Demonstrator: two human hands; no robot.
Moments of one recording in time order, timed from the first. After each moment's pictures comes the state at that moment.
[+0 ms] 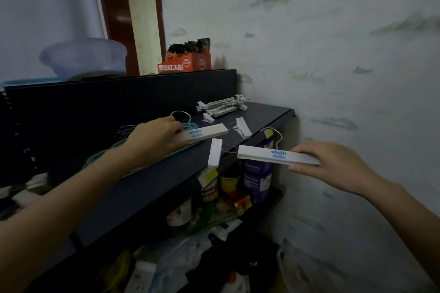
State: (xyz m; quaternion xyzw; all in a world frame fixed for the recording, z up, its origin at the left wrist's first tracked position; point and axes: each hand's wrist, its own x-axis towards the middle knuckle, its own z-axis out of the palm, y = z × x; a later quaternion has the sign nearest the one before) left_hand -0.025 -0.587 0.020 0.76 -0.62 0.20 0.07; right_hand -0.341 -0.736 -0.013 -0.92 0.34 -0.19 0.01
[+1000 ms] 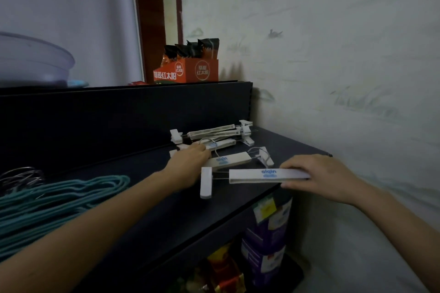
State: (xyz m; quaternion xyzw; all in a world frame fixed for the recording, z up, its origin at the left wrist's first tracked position) left_hand 0.015 -0.931 -0.028 0.81 -0.56 0.15 0.04; right_hand -0.225 -1.105 -0.007 -0.98 0.16 -0.12 0.02
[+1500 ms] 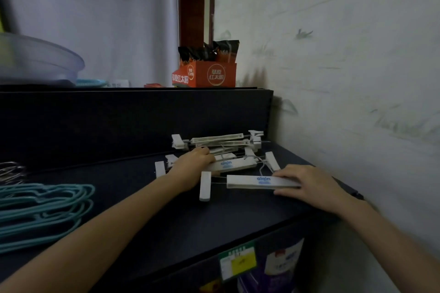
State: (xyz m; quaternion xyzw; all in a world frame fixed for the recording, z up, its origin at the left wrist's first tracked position) left_hand 0.041 -1.015 -0.040 0.86 -0.48 0.14 0.07; right_hand -0.145 -1.231 -0.031 -0.99 0.07 -0.10 0.05
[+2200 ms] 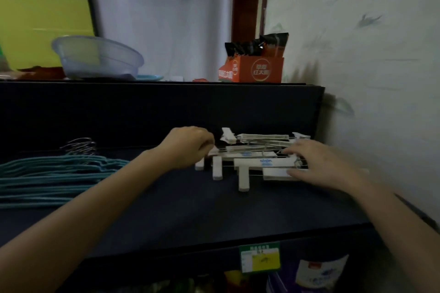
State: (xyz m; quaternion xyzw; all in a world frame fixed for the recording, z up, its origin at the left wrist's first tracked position) left_hand 0.017 -0.934 0.011 0.90 -0.38 0.19 0.03; right_hand -0.089 -1.202 -0.001 -0.99 -0.04 -0.12 -0.01
